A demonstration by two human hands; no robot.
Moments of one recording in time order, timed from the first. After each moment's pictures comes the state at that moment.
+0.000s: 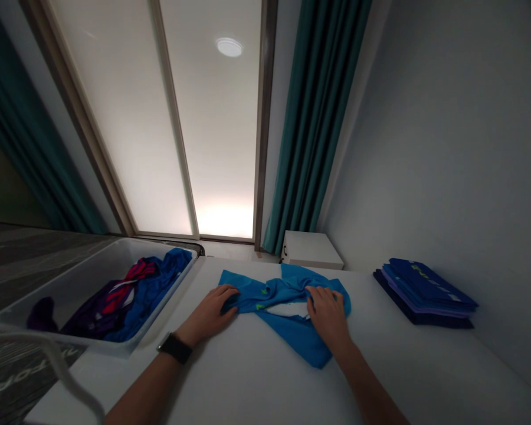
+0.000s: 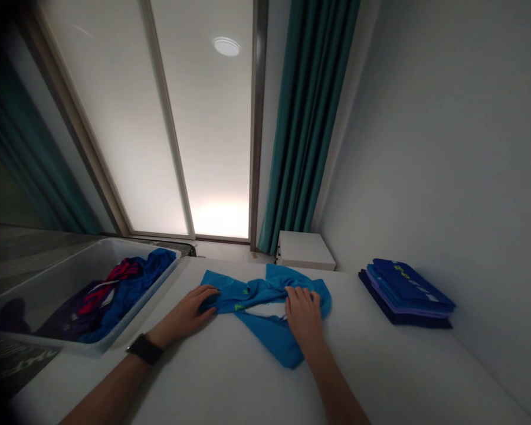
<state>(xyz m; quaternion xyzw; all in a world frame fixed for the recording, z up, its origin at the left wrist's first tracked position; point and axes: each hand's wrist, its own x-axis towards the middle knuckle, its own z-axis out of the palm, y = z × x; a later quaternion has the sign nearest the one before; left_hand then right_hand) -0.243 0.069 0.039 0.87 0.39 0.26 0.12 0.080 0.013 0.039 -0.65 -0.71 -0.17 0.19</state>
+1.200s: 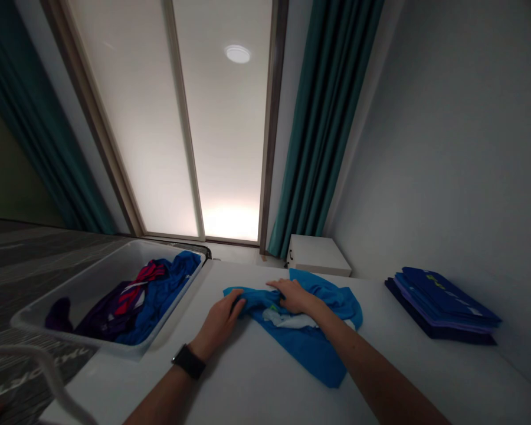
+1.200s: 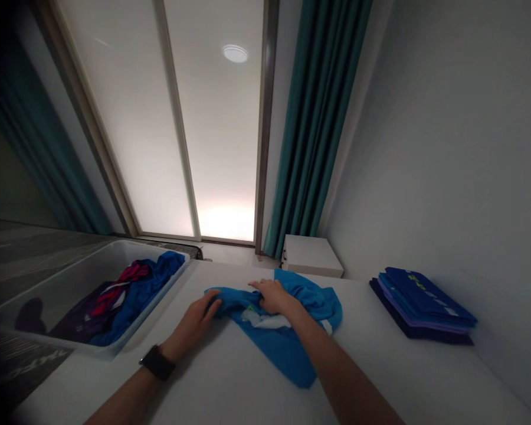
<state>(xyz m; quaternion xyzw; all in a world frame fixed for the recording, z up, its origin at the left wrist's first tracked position) -0.235 0.059 0.033 0.79 0.47 0.35 0.19 0.014 0.099 0.069 -0.50 -0.86 0.07 0.04</state>
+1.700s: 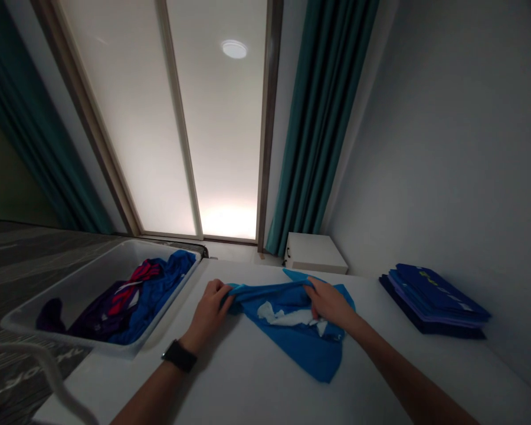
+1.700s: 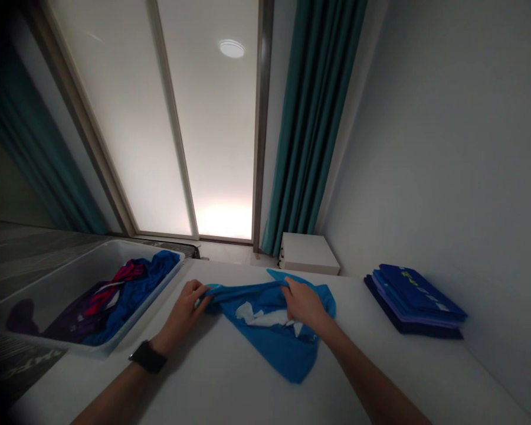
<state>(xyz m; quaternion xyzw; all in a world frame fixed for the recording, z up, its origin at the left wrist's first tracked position) -0.238 0.067 0.044 0.79 0.48 0.37 0.05 0.076 0.039 0.115 -0.65 -0.70 0.25 0.17</state>
